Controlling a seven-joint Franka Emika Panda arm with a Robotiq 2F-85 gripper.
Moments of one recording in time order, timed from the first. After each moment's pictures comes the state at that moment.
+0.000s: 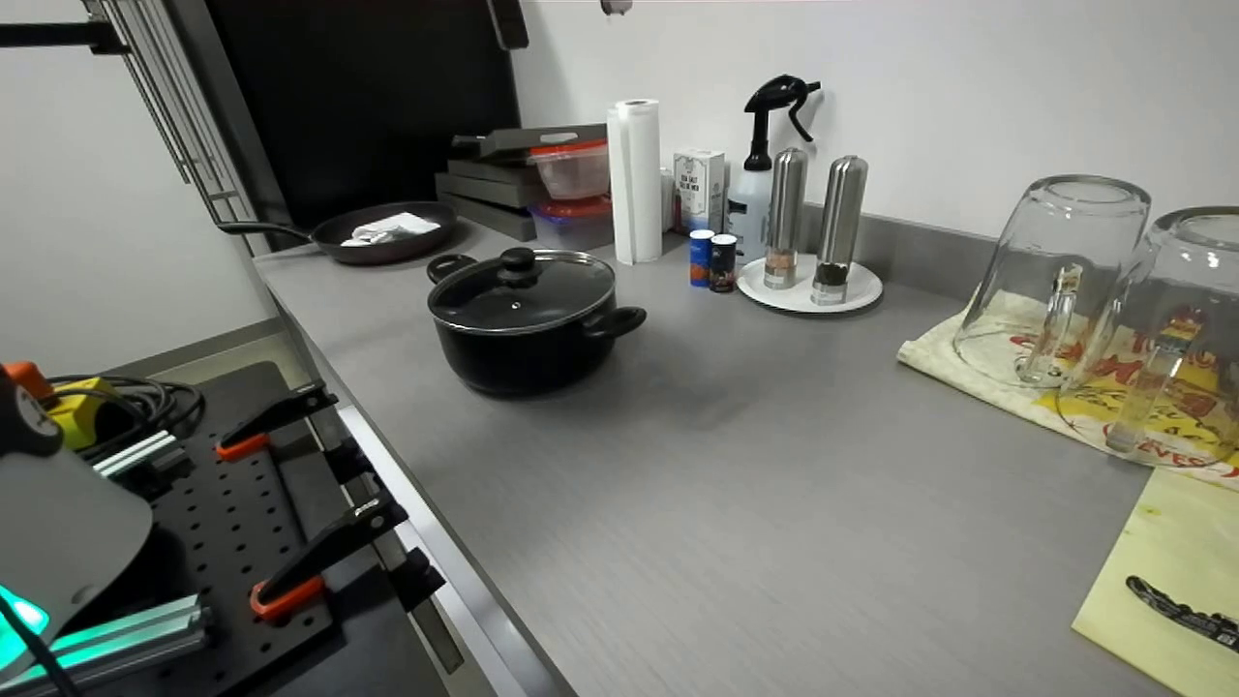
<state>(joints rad) -0.10 -0.47 -0.13 -2.51 -0.28 2.15 -0.29</state>
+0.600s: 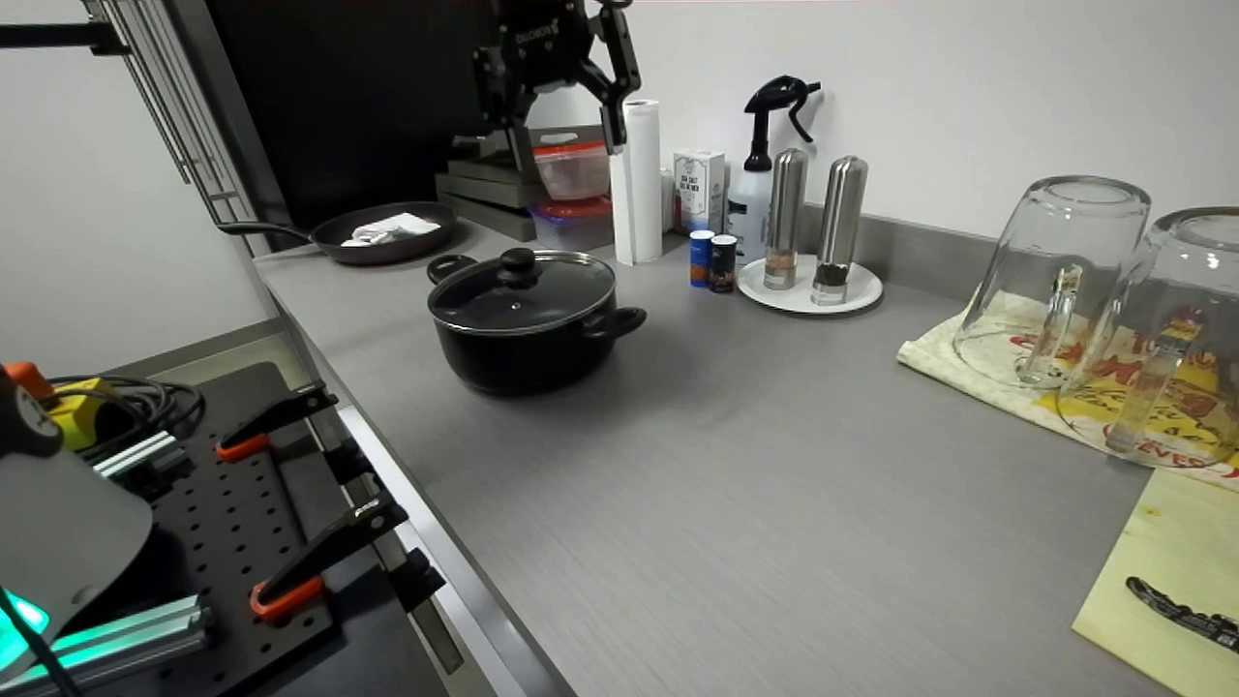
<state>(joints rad) -0.01 -0.13 0.00 -2.42 -0.32 2.26 -0.28</state>
